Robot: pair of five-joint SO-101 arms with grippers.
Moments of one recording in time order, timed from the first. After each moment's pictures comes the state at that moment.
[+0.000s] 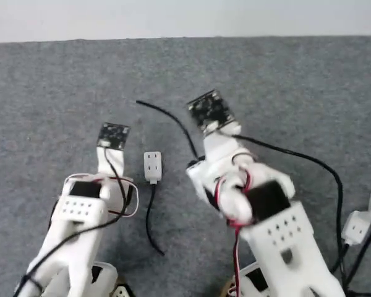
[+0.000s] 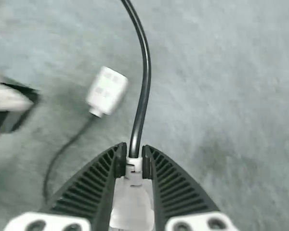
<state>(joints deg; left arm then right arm) 3.2 -30.5 61.5 56.0 -0.4 -31.5 -46.6 31.5 71.9 4.2</state>
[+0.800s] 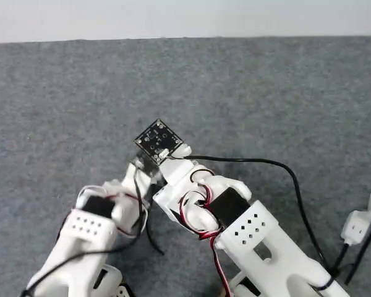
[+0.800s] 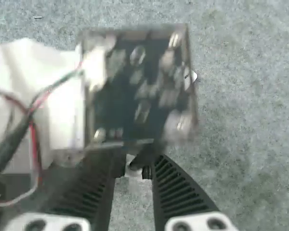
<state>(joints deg) 13.7 -45.1 72.0 57.1 -17.5 -44.5 -40.2 39.5 63.0 3.5</state>
